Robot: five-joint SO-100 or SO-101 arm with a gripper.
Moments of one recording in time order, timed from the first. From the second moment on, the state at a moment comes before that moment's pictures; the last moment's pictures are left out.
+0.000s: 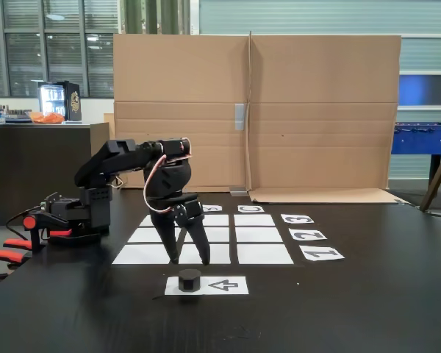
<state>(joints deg) 42.2 30.4 16.4 96.9 -19.2</state>
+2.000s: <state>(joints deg) 41.8 20.9 7.6 96.7 -18.3</state>
